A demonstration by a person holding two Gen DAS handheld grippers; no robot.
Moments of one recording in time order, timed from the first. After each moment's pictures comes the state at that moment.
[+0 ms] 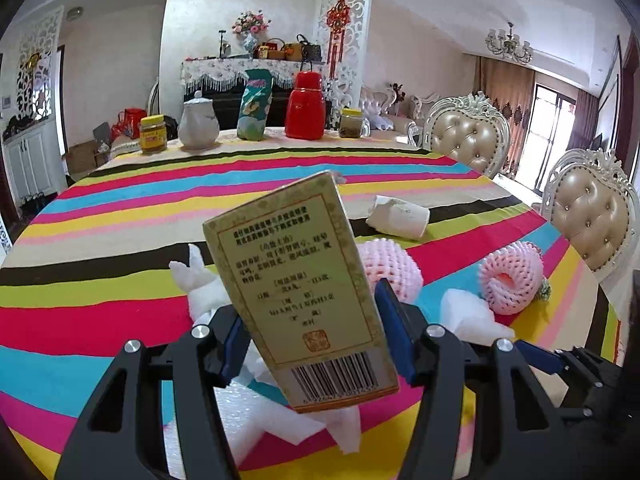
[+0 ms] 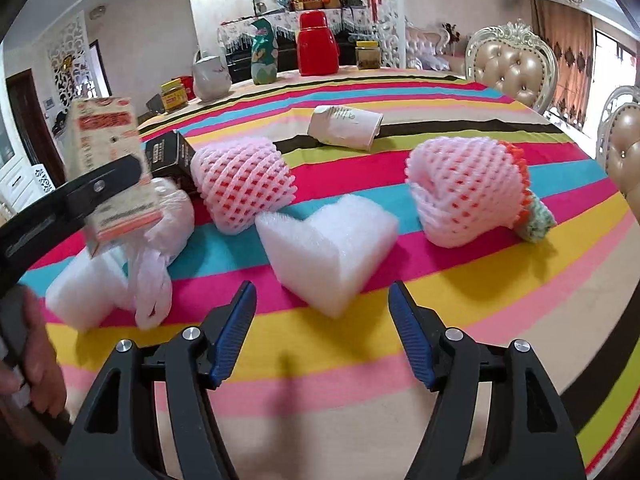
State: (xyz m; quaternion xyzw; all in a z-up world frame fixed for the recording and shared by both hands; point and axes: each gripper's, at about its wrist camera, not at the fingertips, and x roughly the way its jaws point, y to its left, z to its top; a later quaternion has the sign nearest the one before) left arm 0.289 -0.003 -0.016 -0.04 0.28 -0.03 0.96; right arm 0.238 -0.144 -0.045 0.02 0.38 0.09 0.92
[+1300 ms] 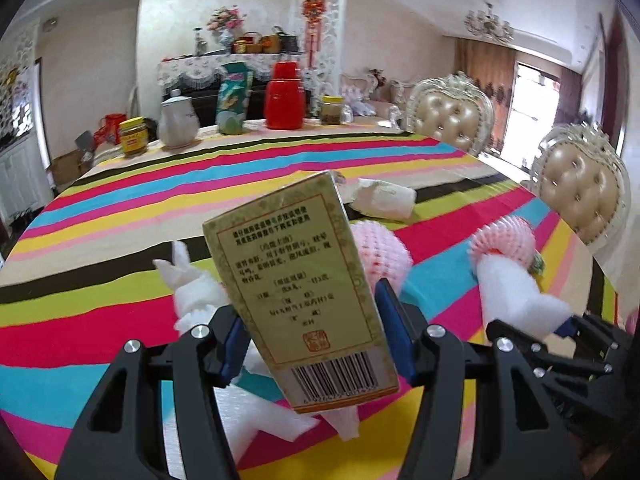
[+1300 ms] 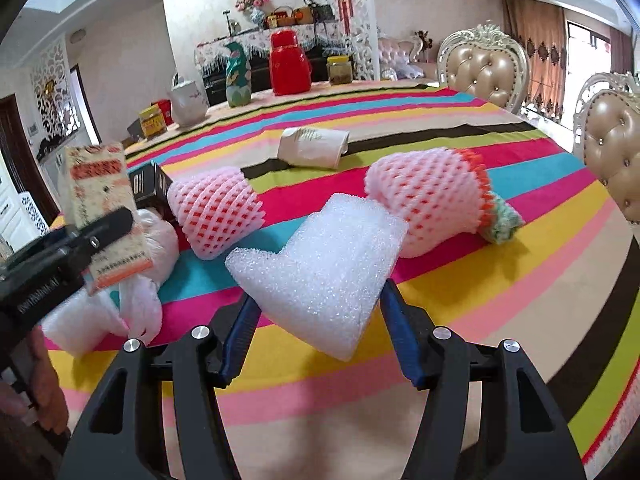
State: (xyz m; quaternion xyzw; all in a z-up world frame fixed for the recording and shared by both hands) left arm 0.290 -0.016 -0.025 -0.01 0.29 -0.07 0.95; right arm 0.225 -0.167 -0.031 0.04 0.35 0.06 0.93
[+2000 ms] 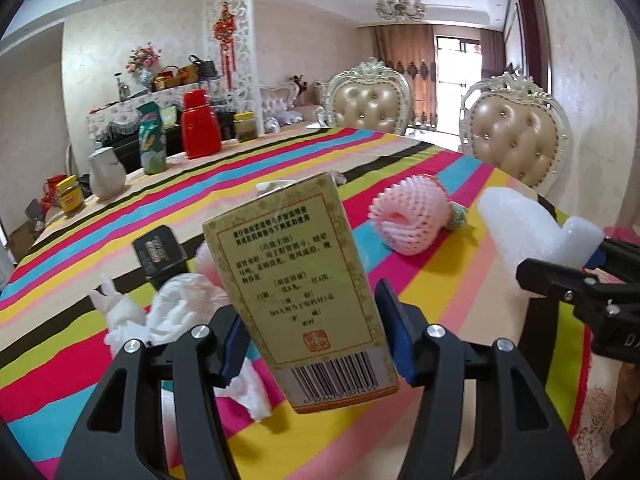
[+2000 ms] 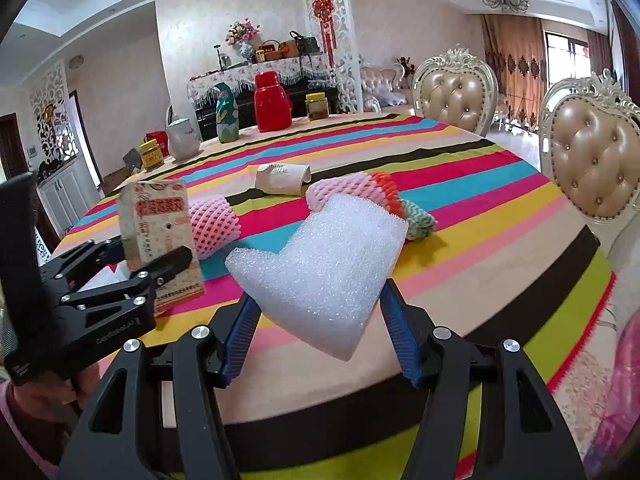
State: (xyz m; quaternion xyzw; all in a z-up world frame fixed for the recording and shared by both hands) left arm 0.258 -0.080 -0.034 0.08 0.26 -0.19 0.94; right arm 0.147 -0.218 -0.003 0.06 0.30 0.04 0.95
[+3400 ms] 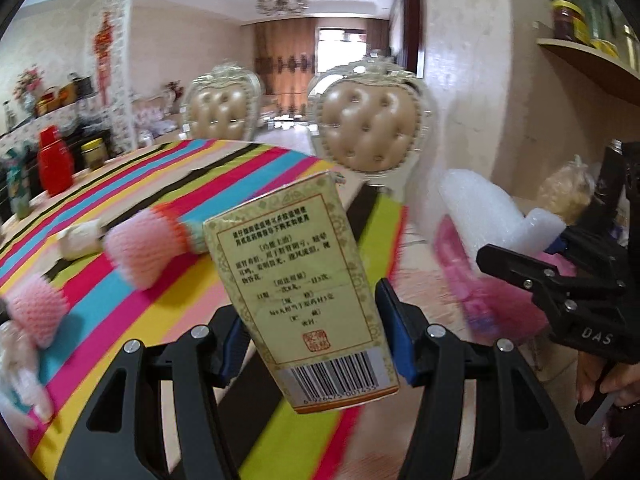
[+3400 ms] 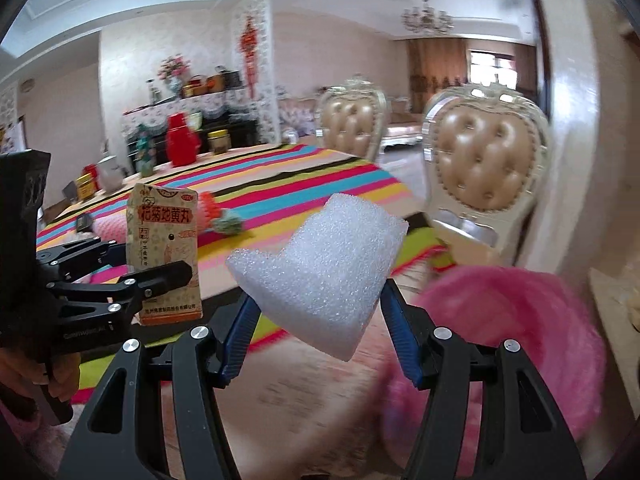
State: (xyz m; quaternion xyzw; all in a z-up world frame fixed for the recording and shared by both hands) left arm 0.168 -0.274 -0.019 0.10 0.26 -0.40 0.87; right arm 0.004 -0.384 0.005 0.06 0.25 -0.11 0.96
